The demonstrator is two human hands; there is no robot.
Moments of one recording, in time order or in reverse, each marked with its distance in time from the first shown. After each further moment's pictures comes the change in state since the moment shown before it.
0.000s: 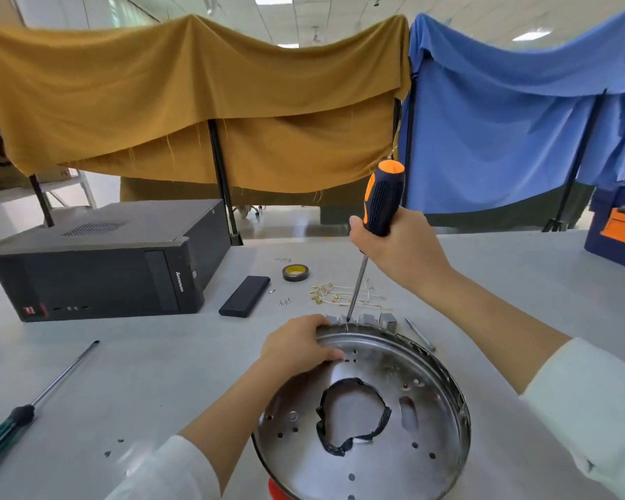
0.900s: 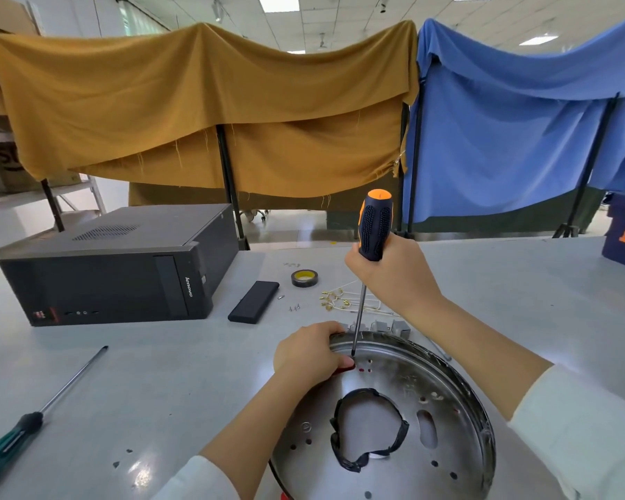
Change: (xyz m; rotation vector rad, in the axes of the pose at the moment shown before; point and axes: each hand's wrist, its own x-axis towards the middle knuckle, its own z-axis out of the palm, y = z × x) left_hand 0.003 0.000 0.003 -0.022 0.073 -0.055; right_hand -0.008 0.006 0.037 0.014 -0.001 0.065
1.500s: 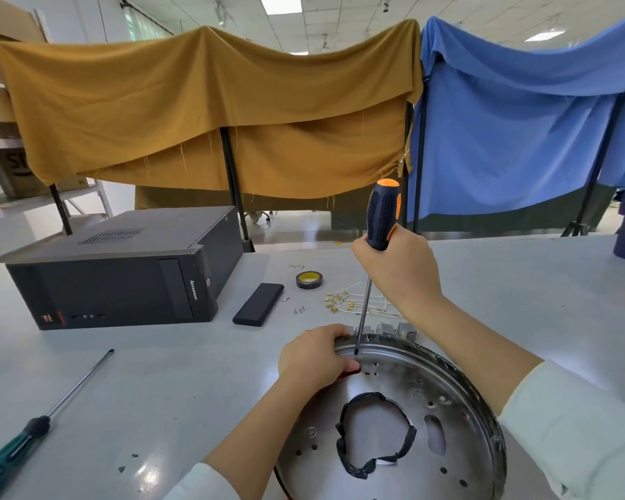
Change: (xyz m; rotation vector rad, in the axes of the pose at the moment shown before) left_hand 0.000 0.001 -0.001 0.002 -0.003 0.002; right_hand 0.009 0.000 0.008 -0.092 0.154 0.067
